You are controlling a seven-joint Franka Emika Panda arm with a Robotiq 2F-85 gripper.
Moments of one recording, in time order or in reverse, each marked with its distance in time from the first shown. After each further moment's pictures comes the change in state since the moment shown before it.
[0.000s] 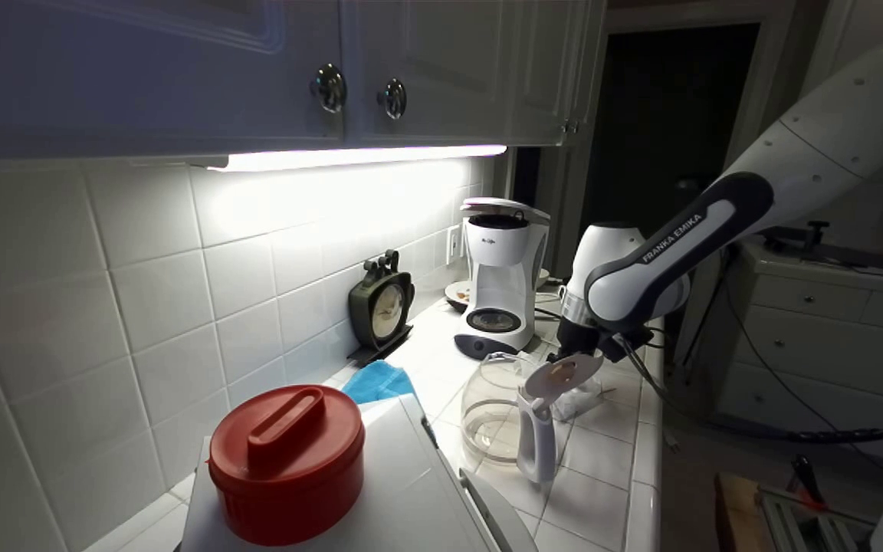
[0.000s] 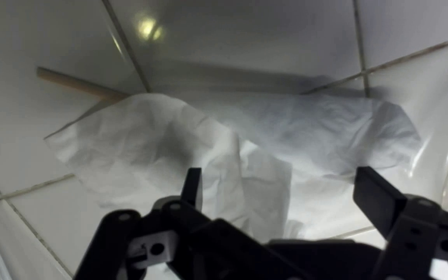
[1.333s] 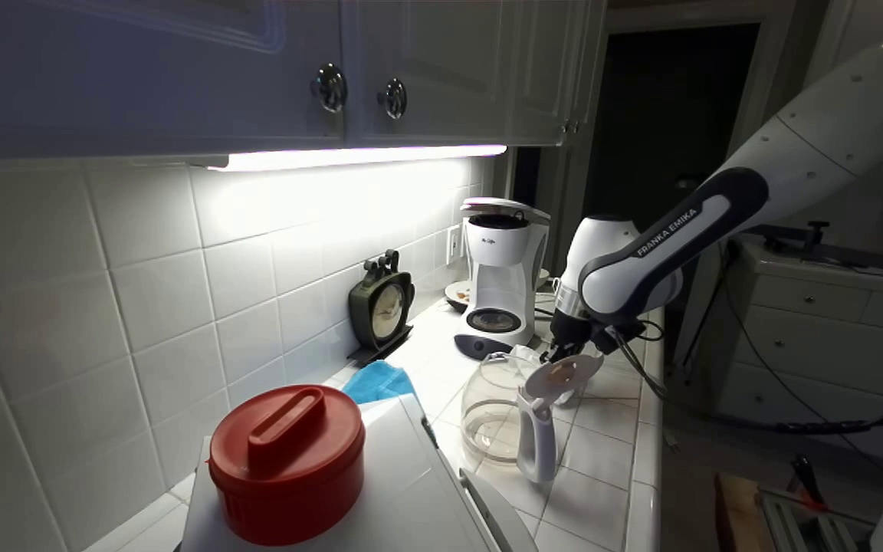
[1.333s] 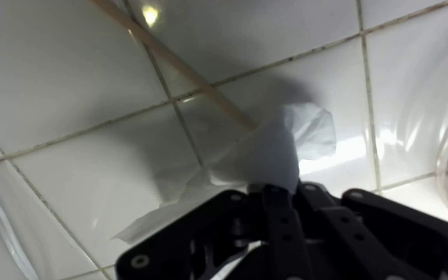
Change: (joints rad) arm -0.007 0.004 0.009 0.040 -0.010 -0.006 0.007
